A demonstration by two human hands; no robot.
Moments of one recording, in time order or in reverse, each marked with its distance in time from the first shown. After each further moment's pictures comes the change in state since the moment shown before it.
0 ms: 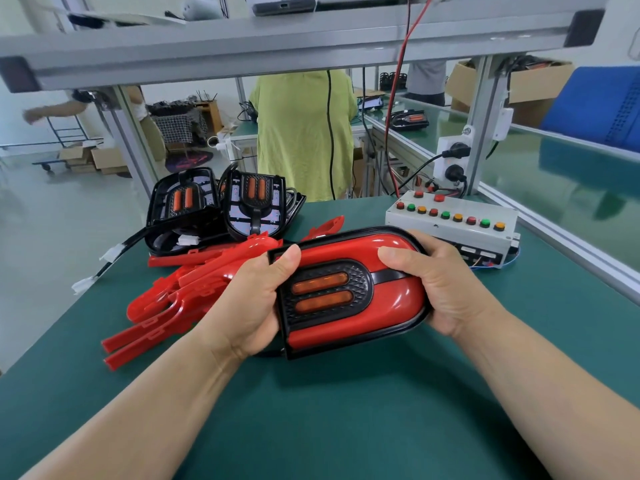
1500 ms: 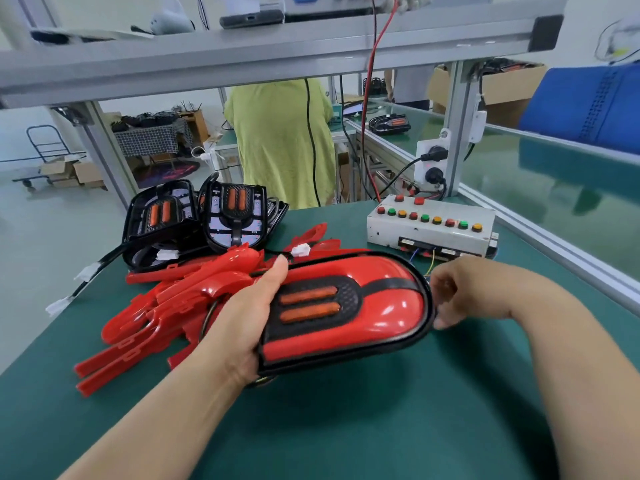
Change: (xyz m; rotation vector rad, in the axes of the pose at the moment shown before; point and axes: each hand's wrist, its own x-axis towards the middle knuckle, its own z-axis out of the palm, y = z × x) left_hand 0.006 -0.016 0.013 0.048 0.226 -0.139; right_hand -0.011 -0.049 -0.069 -1.472 -0.037 0.467
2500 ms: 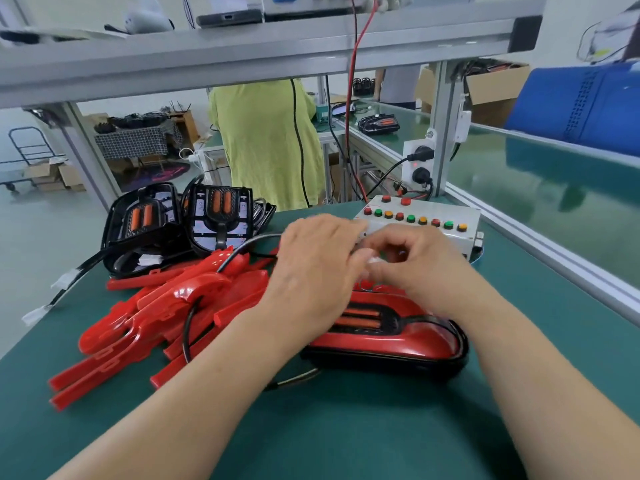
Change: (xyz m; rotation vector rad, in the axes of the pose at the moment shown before) left_hand 0.019 0.018 0.074 1.560 0.043 0.927; right_hand 0.001 -0.042 0.017 0.626 0.443 -0.525
